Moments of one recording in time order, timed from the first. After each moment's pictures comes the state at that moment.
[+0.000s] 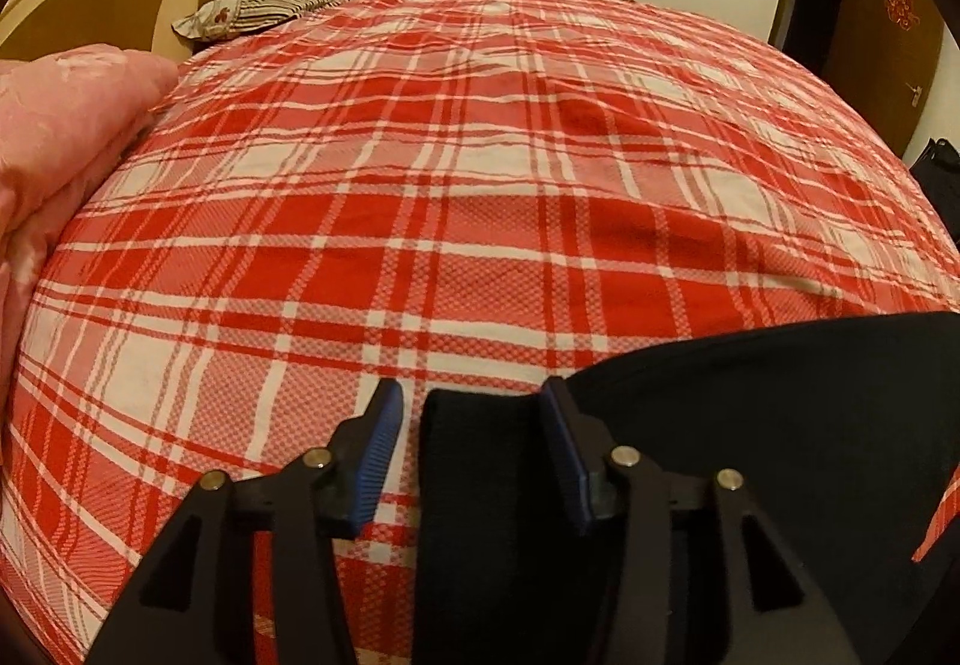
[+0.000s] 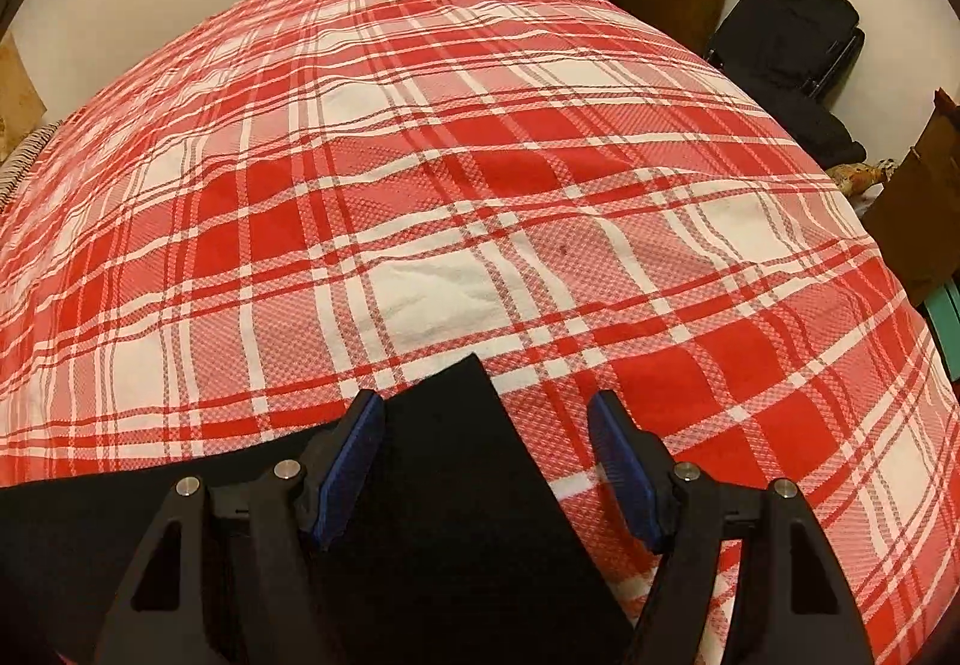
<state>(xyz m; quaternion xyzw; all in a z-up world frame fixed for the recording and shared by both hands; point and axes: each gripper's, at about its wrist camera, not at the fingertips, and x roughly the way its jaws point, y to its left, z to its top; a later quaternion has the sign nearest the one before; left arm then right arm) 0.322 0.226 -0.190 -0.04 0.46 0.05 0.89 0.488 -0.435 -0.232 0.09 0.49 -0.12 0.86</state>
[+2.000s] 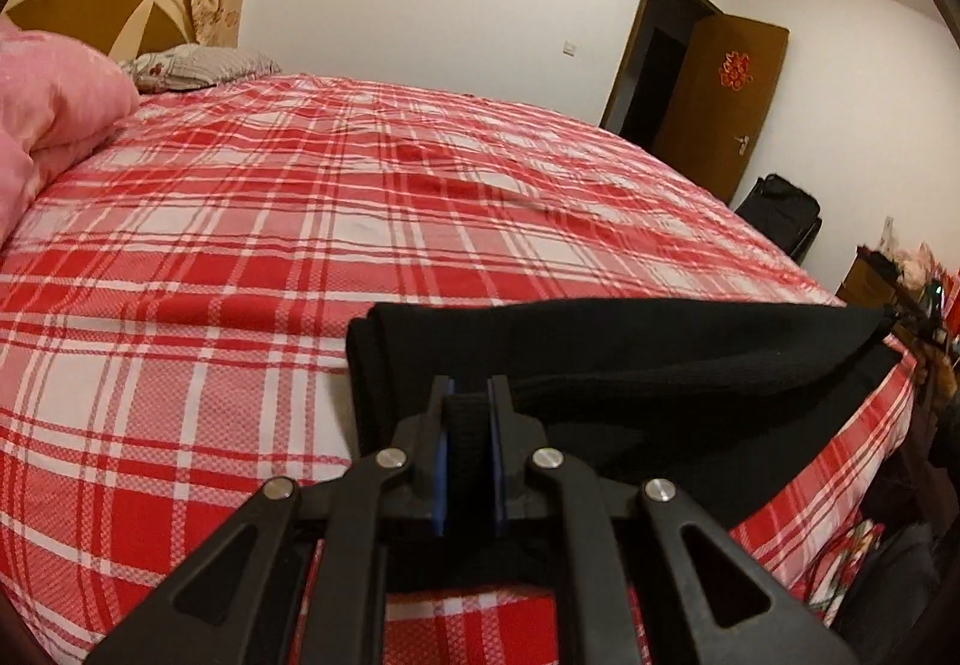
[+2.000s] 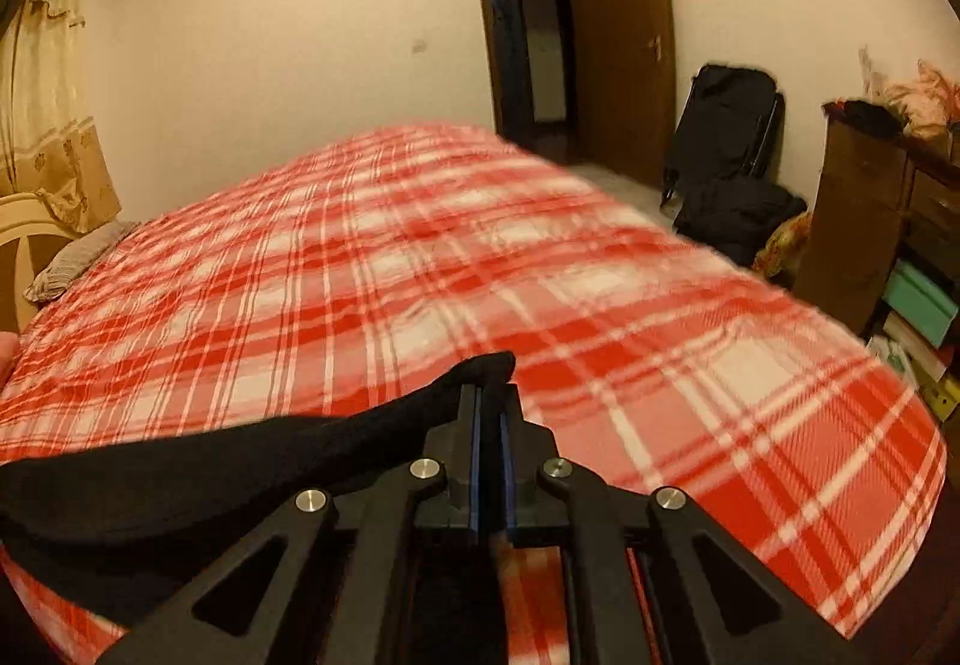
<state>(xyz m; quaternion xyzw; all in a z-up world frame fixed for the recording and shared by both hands) 0.116 0.224 -0.174 -0.08 0.32 -0.14 0.93 0.165 -0.462 -0.169 0.11 0.30 -0.11 0.94</state>
